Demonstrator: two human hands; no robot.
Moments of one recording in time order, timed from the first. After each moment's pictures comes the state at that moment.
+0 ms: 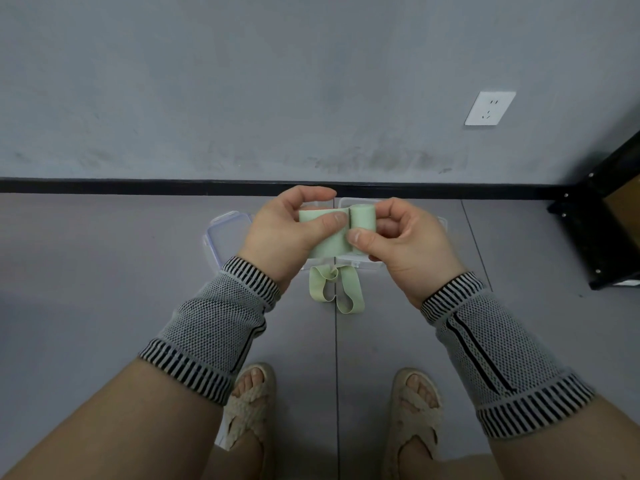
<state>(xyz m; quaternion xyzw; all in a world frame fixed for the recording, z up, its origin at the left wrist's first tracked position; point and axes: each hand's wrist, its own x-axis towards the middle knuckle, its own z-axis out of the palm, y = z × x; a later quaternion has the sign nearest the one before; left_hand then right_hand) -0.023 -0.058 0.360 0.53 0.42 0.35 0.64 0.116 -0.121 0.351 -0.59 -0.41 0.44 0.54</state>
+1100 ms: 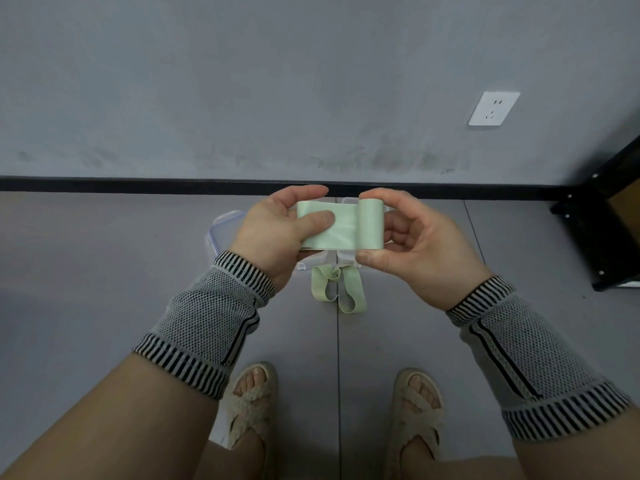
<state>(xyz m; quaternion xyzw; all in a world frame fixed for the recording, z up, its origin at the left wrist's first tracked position) -0.030 -0.049 0.362 0.46 0.41 0.34 0.71 0.130 -0.130 0.354 -0.55 -0.53 0.43 0.48</state>
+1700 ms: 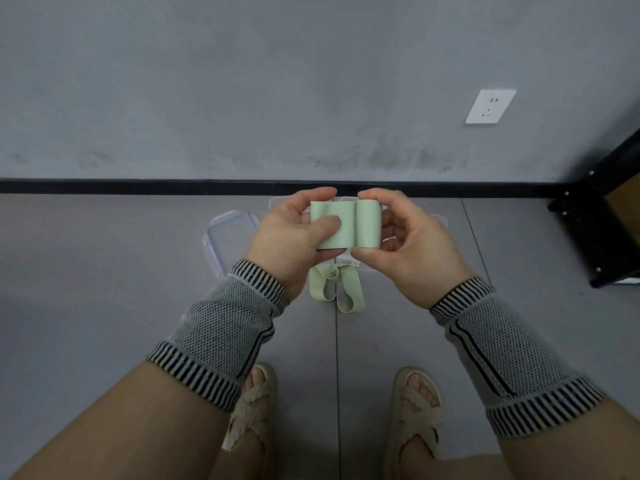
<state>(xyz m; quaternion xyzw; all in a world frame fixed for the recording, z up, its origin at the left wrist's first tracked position) -0.016 -0.058 0.354 0.46 0.40 0.35 0.71 0.127 -0.123 0.342 -0.61 -0.54 0.33 0.47</state>
